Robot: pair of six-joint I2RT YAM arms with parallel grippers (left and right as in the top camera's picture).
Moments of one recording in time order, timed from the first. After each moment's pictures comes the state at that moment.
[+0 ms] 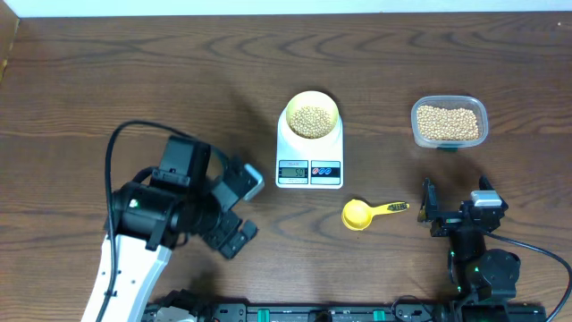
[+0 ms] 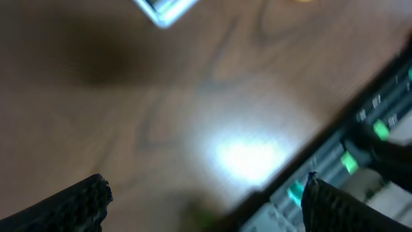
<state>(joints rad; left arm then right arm) -0.27 1.06 1.09 -1.36 0.29 0.48 0.01 0.01 0.01 -0.08 -0.02 0.01</state>
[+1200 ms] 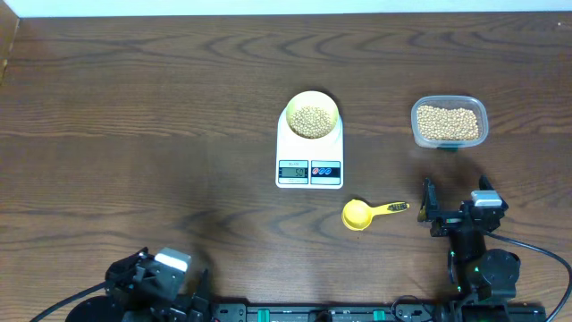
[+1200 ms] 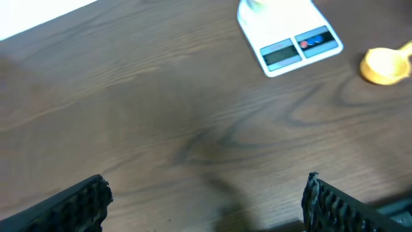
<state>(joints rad) -0.07 0.31 1.09 -1.46 0.10 0.32 0.01 0.01 0.01 -0.08 -0.02 0.01</state>
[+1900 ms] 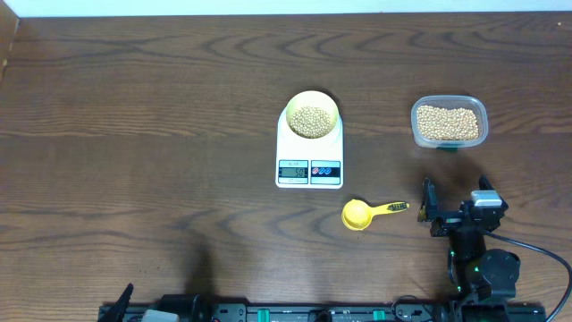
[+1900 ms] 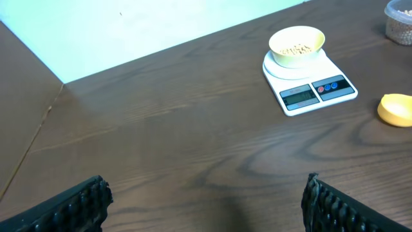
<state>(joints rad) 0.00 0.00 1.10 -1.47 0.10 0.32 0.01 0.01 0.01 -0.08 -0.02 0.01</state>
